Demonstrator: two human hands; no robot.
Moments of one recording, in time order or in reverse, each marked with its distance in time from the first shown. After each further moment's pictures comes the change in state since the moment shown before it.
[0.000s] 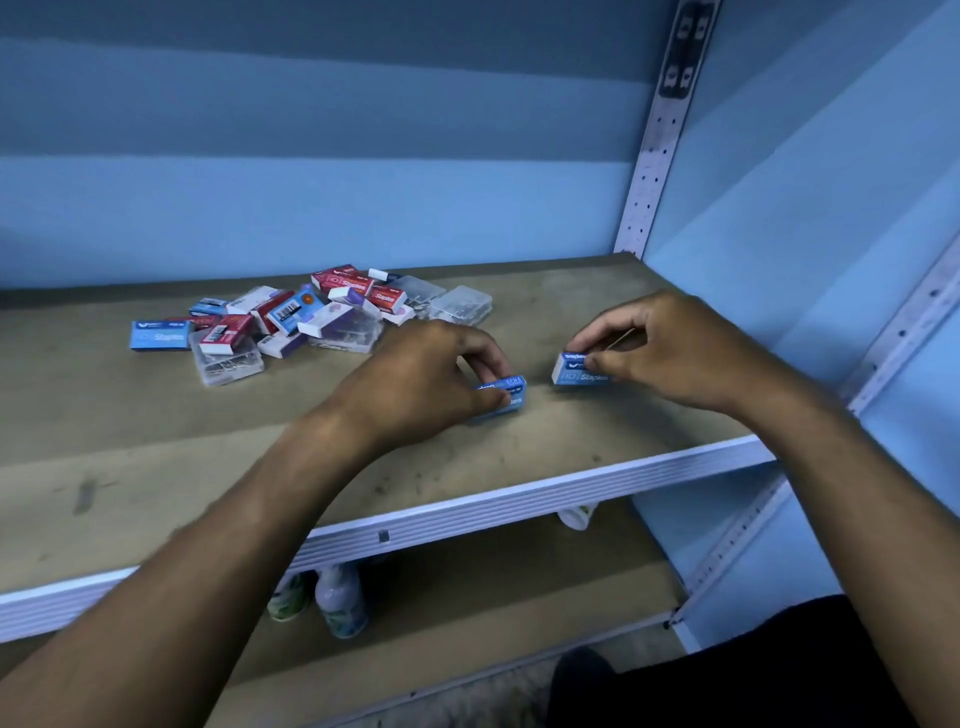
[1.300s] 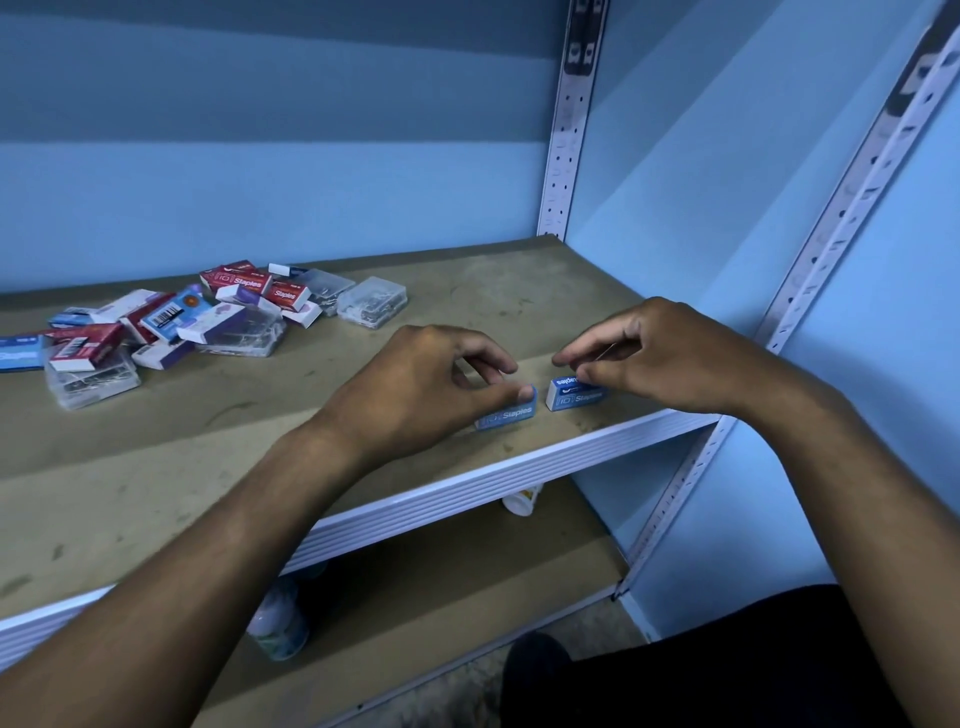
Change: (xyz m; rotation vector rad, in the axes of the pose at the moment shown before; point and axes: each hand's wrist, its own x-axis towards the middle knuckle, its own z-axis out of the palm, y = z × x) left_hand 0.024 0.040 0.048 -0.099 -0.054 0.111; right_hand -0.038 0.050 -0.030 0.008 -0.068 0.145
